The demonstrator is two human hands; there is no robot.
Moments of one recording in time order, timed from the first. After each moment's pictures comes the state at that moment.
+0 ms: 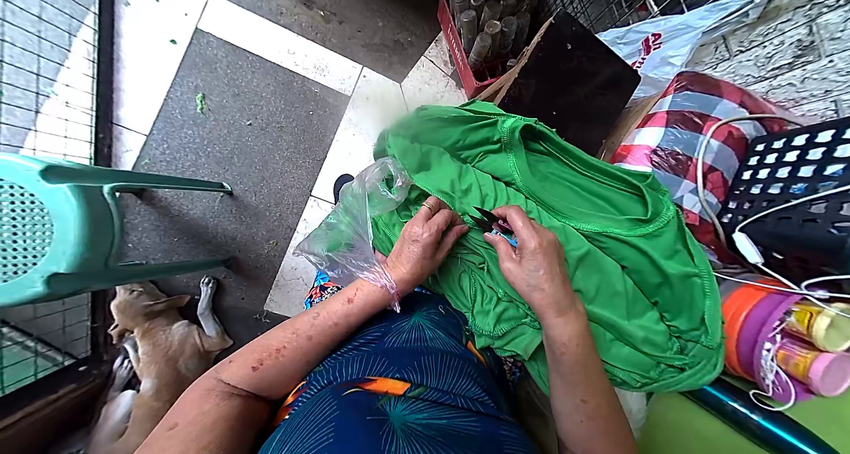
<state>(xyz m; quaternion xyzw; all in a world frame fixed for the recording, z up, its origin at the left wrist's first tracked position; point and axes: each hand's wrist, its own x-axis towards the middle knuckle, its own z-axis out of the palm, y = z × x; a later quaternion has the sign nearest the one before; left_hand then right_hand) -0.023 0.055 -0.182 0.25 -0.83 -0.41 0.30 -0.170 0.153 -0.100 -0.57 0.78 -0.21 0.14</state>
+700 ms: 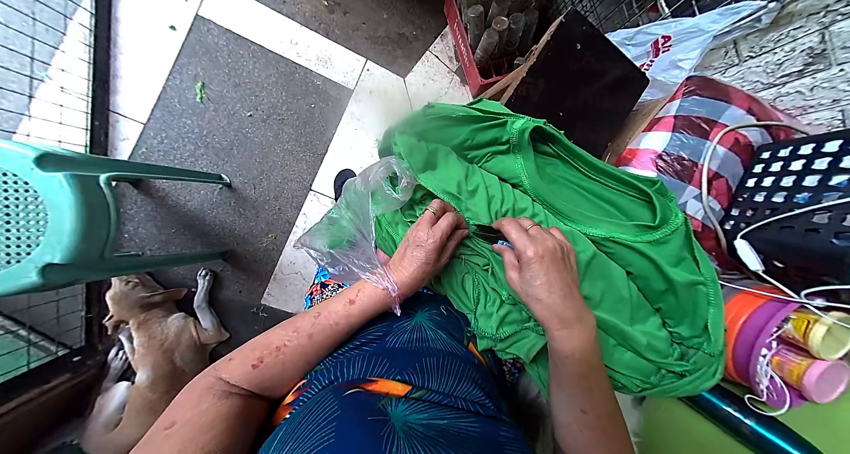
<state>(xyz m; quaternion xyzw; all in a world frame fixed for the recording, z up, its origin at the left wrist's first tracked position) -0.019 0.057 -0.185 0.23 -0.83 -0.41 0.29 -0.167 0.153 -0.089 -0.62 0.77 -0.10 0.10</state>
